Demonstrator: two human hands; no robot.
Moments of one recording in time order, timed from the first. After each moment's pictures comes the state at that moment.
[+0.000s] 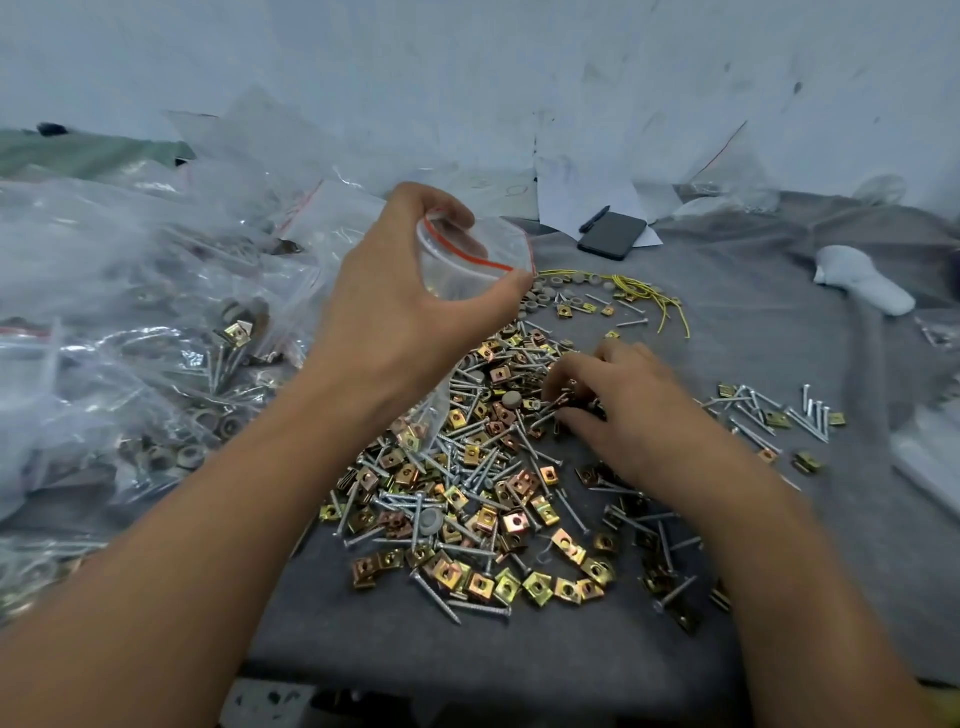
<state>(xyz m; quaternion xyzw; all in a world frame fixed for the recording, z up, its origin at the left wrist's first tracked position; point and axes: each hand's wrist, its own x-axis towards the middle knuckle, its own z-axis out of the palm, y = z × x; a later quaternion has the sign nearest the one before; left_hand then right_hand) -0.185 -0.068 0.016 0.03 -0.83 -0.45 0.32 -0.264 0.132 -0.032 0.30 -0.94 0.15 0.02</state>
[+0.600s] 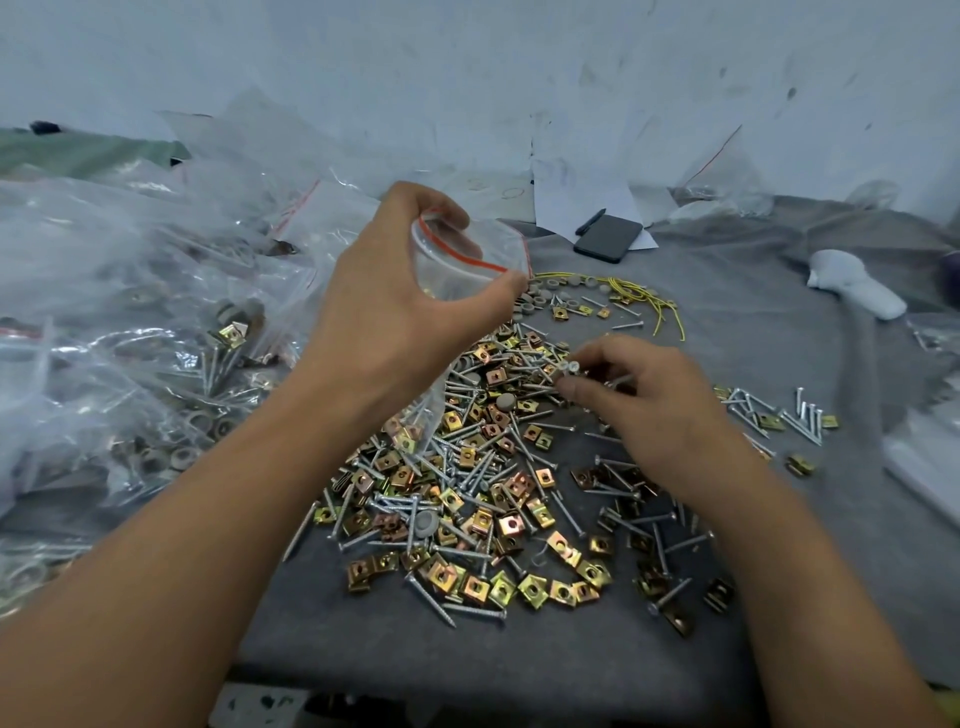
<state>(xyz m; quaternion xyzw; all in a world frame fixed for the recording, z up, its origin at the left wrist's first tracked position) -0.185 -0.070 0.017 0.02 -0.83 -0.45 0.32 -0.269 0.145 -0.038 0.26 -0.87 0.42 0.03</state>
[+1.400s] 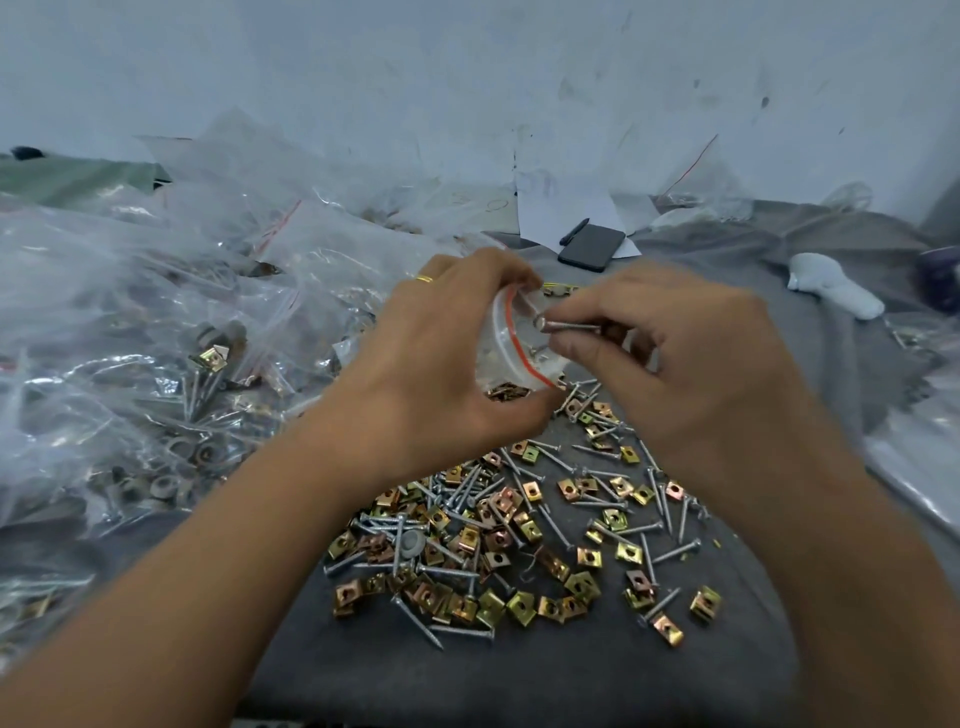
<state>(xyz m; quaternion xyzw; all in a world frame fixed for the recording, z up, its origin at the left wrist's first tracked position) -0.186 -0.049 0.011 -0.13 -0.91 -0.28 0.28 -0.232 0.148 0.029 0.41 -0.82 0.34 0.23</state>
